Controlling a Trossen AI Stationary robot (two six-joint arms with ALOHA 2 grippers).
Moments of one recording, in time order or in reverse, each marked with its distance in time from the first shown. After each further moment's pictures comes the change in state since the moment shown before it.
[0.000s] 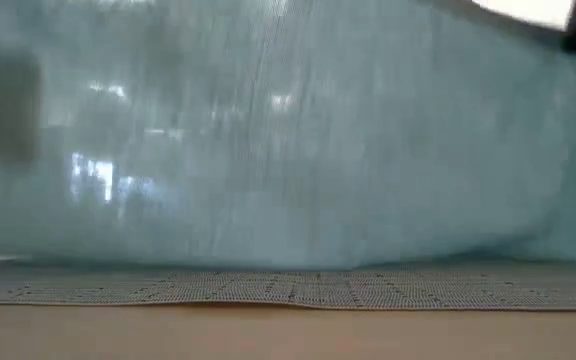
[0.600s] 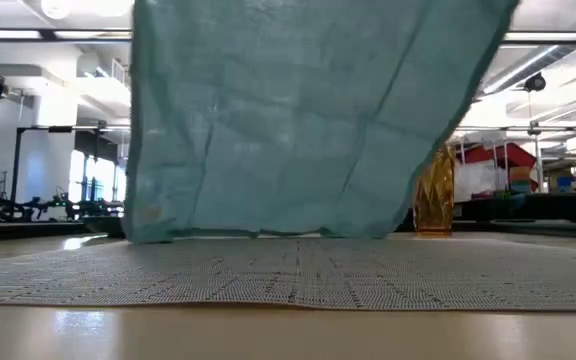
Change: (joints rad) left arm 0.179 -0.490 0.001 0.004 -0.182 0.415; right arm -0.286 -0.523 0.144 -0.106 0.023 -0.455
